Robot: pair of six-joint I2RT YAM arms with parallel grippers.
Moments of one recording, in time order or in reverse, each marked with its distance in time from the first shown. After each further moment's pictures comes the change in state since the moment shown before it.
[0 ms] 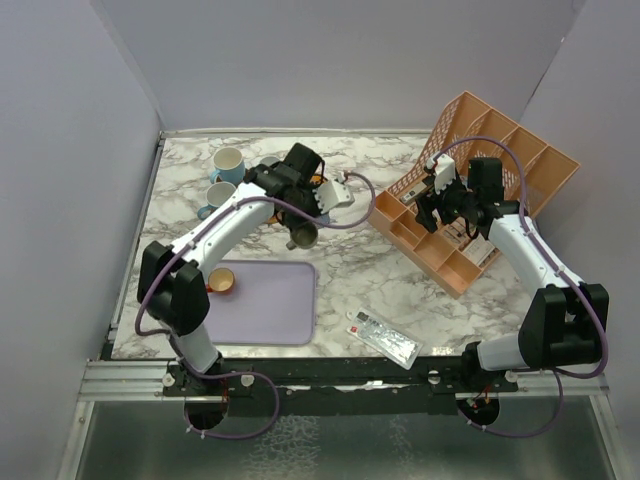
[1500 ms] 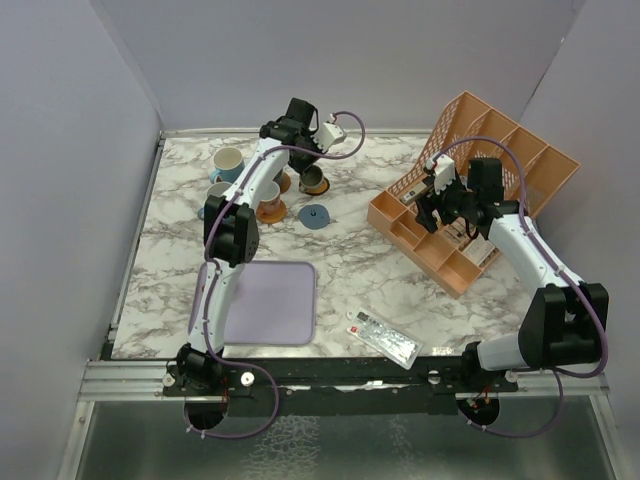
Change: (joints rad) left arm 0.238 0.814 0.978 -0.002 0.043 -0.066; right arm 0.000 0.003 -0.001 0.000 0.001 -0.009
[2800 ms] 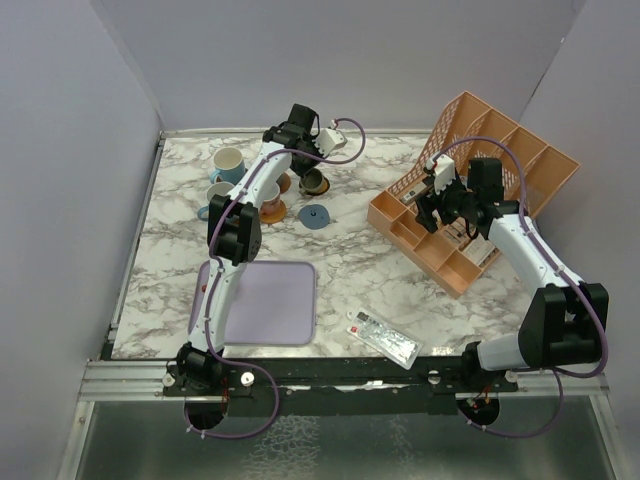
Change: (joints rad) left arm 0.000 0.066 0.006 0.056 0.000 0.039; right arm 0.000 0.000 0.000 0.000 0.002 -0.002
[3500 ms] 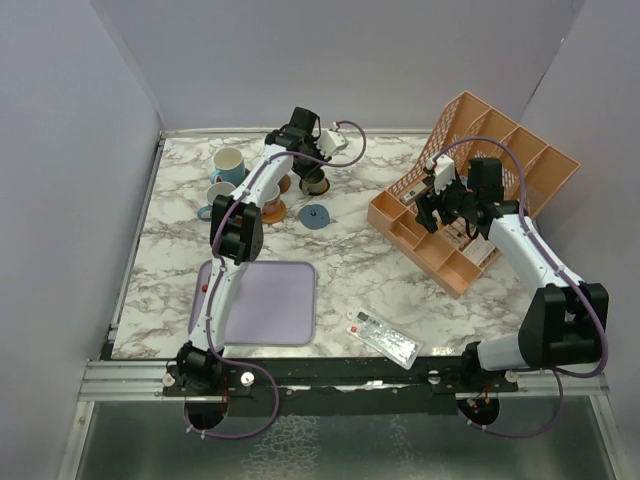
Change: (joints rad) left arm 0.000 0.041 0.016 0.047 0.001 0.019; right arm 0.000 0.000 0.000 0.000 0.000 -0.001
